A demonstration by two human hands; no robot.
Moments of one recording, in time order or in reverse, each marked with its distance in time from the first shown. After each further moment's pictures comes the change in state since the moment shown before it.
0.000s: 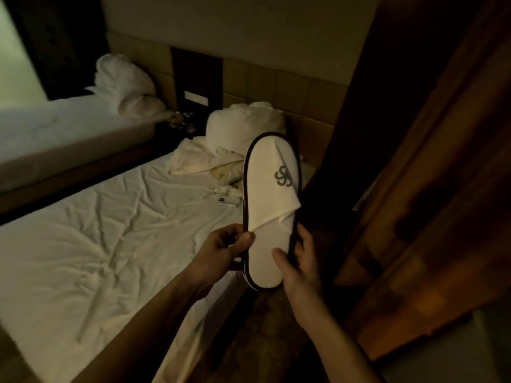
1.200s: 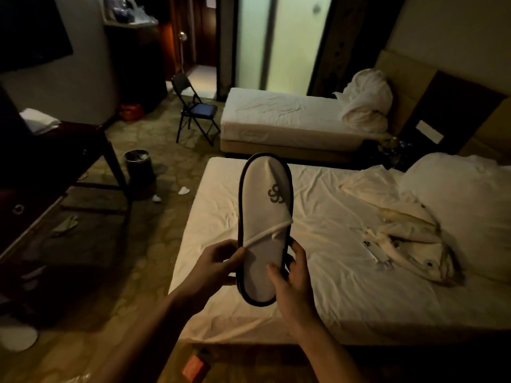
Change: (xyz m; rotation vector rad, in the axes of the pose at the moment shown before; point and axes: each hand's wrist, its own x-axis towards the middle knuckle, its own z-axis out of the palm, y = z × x) left_hand -0.058 -0.045 -0.009 -0.154 1.007 -0.083; right_hand 0.084 0.052 0.086 -0.126 -1.033 0.108
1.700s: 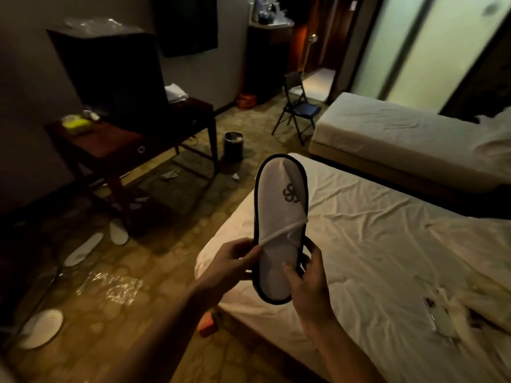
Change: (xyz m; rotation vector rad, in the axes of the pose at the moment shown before) left_hand -0.018 -0.019 0.144 -0.099 0.448 -0.022; right_hand 0.058 0.022 -0.120 -0.063 -0.456 -0.087
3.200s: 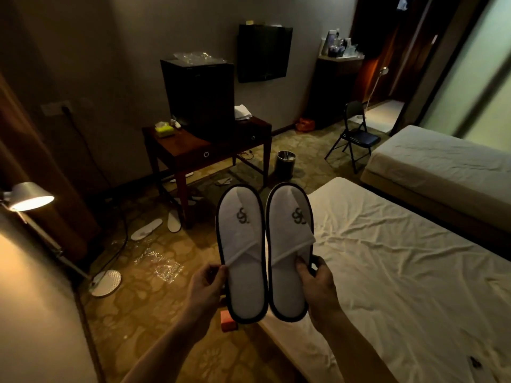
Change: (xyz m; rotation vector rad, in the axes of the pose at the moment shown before) left_hand -0.142 -0.058 0.023 -0.238 0.657 0.052; right_hand -0.028 0.003 -0.024 0.076 -0.238 0.157
